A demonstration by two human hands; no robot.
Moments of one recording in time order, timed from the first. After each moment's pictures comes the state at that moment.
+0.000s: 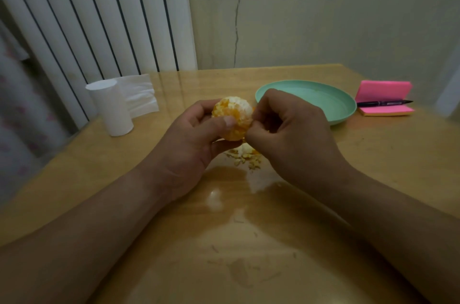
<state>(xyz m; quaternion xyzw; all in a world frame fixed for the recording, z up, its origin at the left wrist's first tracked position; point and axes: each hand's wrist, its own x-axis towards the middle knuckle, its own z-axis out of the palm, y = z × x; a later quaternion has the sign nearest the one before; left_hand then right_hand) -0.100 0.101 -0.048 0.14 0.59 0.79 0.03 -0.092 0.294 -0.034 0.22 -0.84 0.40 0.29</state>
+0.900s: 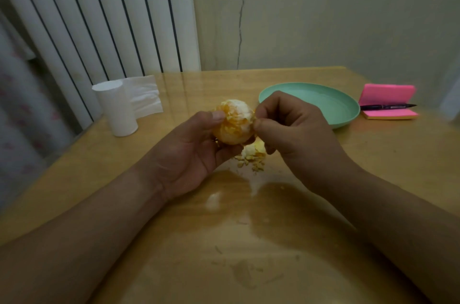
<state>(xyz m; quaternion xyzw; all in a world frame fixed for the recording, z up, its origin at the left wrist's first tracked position) -0.098 0.093 -0.042 0.13 0.49 0.85 0.16 -0.093 0.297 -0.032 0.25 -0.73 0.62 0.12</state>
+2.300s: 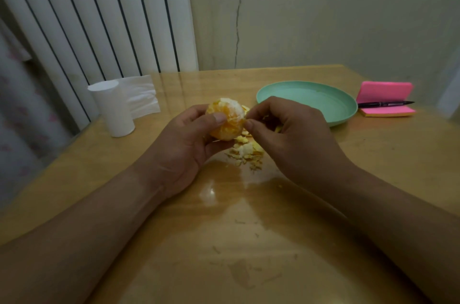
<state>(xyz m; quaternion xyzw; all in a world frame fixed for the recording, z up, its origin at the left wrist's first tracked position) -0.105 0.091 -0.048 0.11 0.57 0.81 0.04 -0.099 0.301 -0.039 0.23 -0.85 0.39 0.26</state>
